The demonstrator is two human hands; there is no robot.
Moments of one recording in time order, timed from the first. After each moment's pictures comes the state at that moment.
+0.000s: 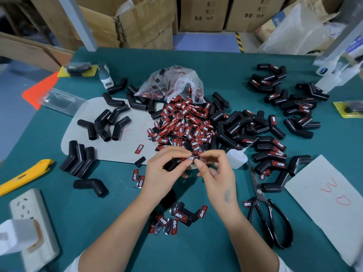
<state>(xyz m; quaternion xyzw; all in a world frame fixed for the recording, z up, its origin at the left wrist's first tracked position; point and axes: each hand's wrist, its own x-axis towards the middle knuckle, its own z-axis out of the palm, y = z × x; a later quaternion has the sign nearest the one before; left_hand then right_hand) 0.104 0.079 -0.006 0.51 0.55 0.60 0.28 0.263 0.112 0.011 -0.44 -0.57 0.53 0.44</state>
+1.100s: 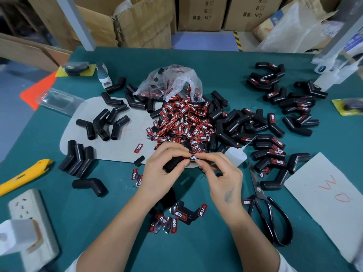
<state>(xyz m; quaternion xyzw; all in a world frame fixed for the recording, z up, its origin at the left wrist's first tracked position) 0.100 0.076 0.008 0.59 0.56 0.54 0.22 0.272 0.113 0.013 -0.41 -0.67 0.40 0.48</state>
